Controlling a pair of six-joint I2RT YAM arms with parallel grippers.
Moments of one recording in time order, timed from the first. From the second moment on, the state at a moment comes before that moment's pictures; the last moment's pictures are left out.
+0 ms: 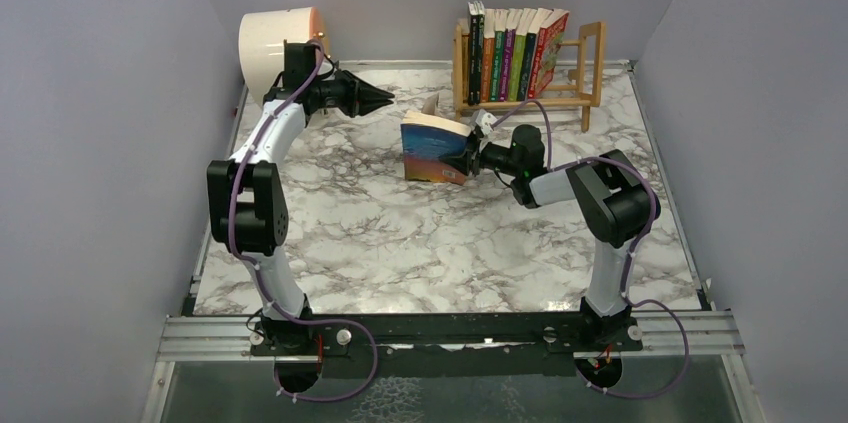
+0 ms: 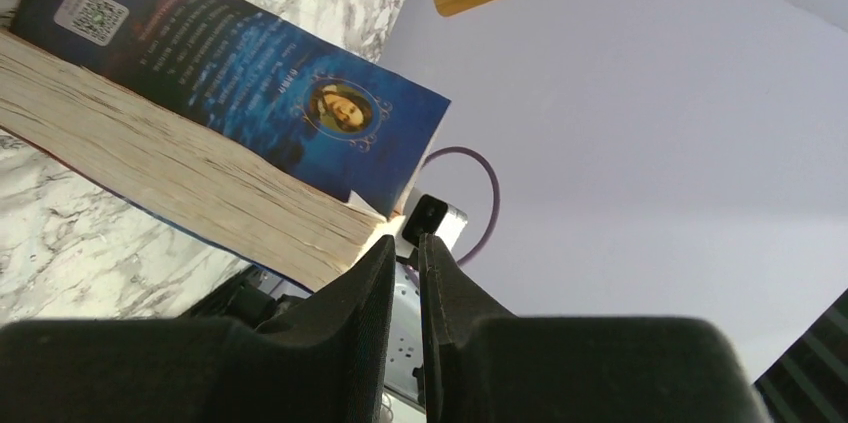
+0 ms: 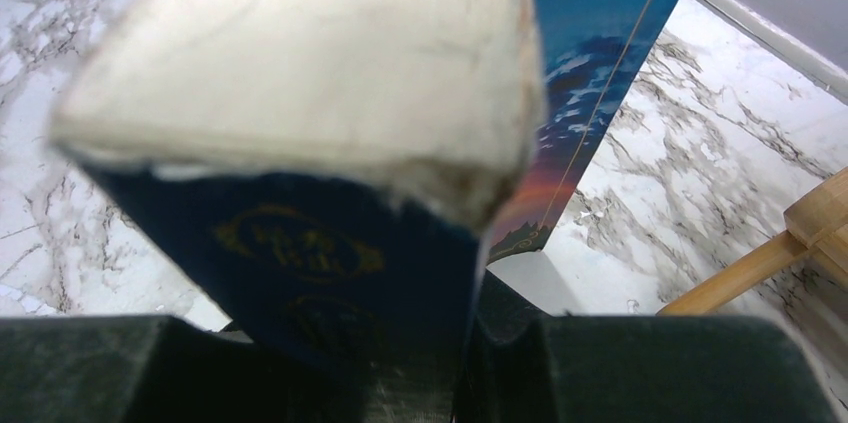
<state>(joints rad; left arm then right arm) -0.05 1.84 1.52 -0.32 0.93 -1.33 0.41 1.96 0.85 1.05 -0.77 -0.07</state>
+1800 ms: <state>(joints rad) -0.19 2.05 1.59 -0.33 0.94 -1.26 0.41 1.98 0.86 1.08 -0.73 -0.07</state>
